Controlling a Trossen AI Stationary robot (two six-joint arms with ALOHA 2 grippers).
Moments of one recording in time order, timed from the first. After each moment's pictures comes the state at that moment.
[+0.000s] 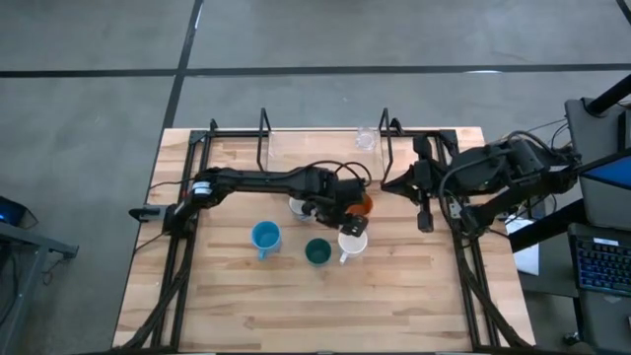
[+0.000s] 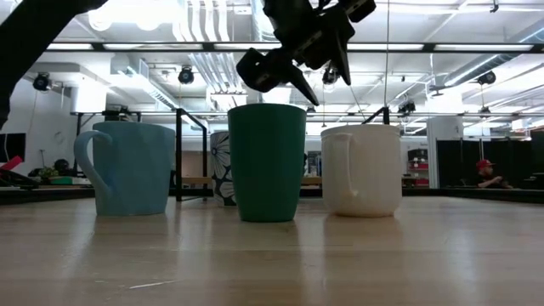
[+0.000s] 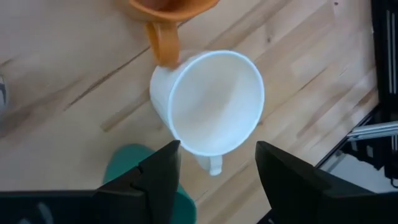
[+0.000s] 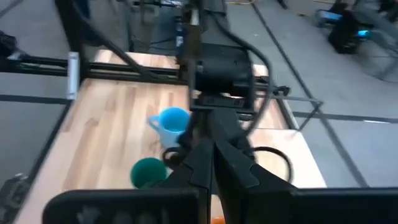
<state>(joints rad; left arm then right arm) 0.00 2.14 2.11 -1.07 0.22 -1.05 0.31 1.26 1.76 -0.99 0.37 0.05</state>
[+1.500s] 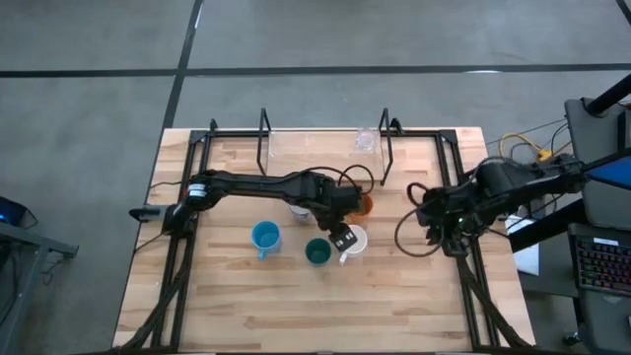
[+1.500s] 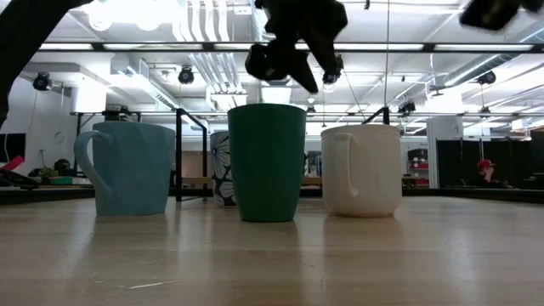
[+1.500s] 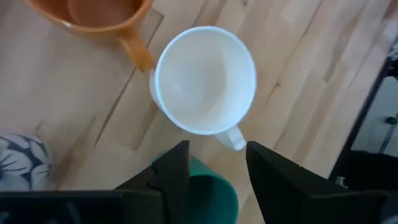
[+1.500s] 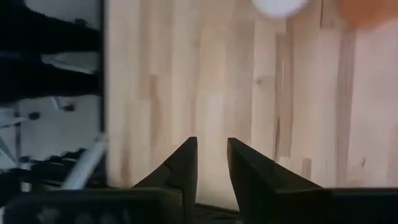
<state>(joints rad) -0.04 2.10 2.10 -1.11 0.17 -0.62 0.26 1.04 1.15 -1.32 -0.25 0.31</state>
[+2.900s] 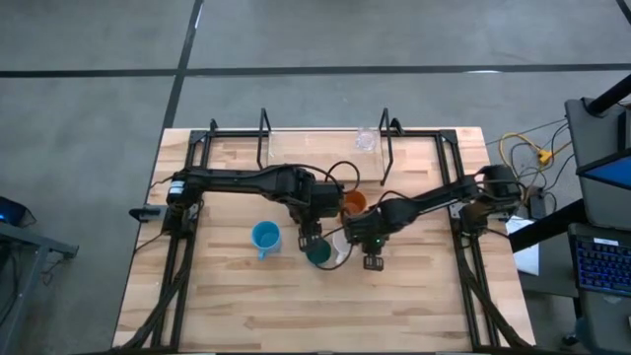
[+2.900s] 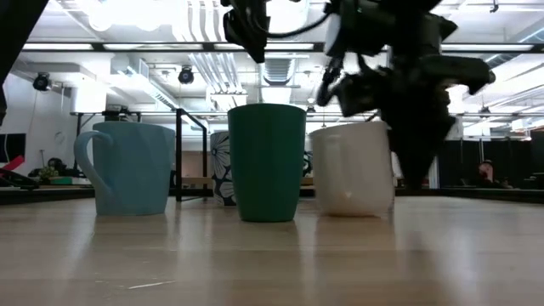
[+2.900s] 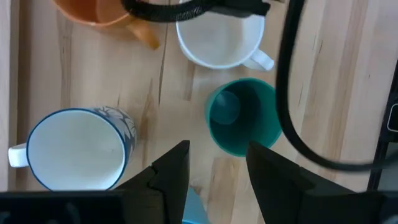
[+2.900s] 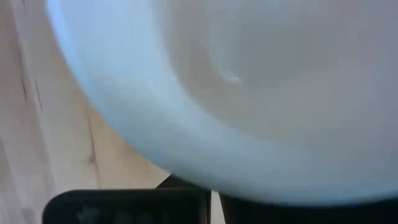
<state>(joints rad) -0.07 1.96 2.07 -1.36 0.07 -0.22 0.15 1.74 1.06 -0.68 -0.19 0.25</state>
